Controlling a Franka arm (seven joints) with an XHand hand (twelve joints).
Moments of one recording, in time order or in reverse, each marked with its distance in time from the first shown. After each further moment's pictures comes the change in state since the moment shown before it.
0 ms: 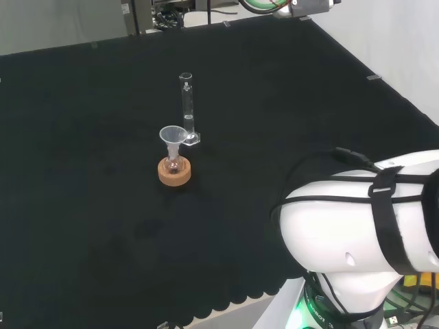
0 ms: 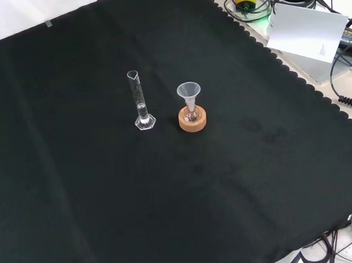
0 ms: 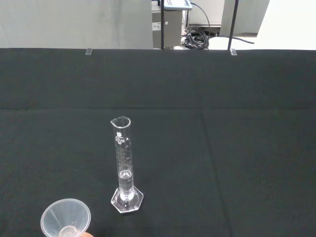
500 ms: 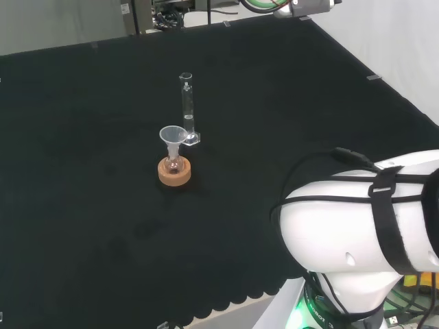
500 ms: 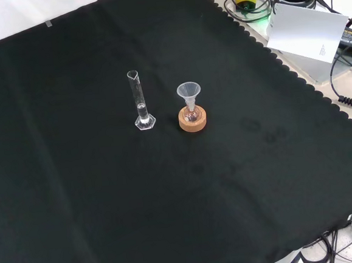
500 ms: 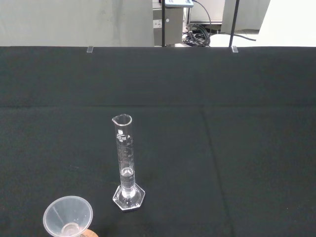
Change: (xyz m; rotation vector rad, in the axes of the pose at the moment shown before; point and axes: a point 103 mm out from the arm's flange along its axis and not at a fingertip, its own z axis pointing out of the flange) arm 0.000 -0.001 0.000 0.007 0.005 -0.003
